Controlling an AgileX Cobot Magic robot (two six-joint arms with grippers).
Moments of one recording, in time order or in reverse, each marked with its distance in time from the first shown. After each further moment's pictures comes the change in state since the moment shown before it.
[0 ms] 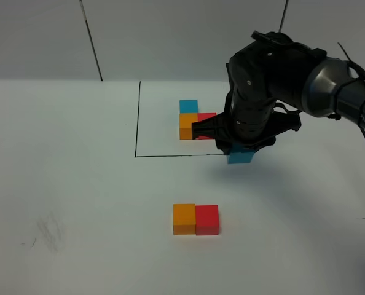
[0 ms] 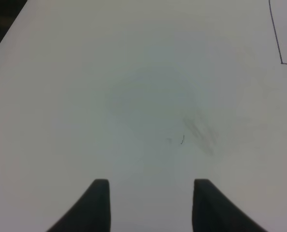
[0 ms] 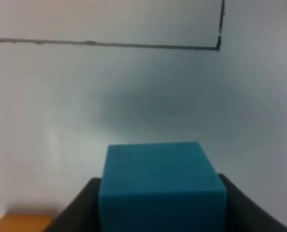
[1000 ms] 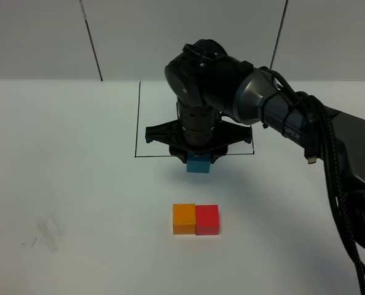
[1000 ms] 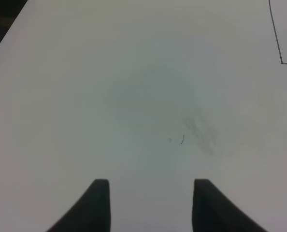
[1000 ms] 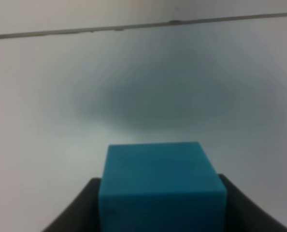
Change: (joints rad) left arm 0.000 0.000 0.000 0.000 0.000 0.000; right arm 0.133 0.214 -0.314 0.001 0.184 0.214
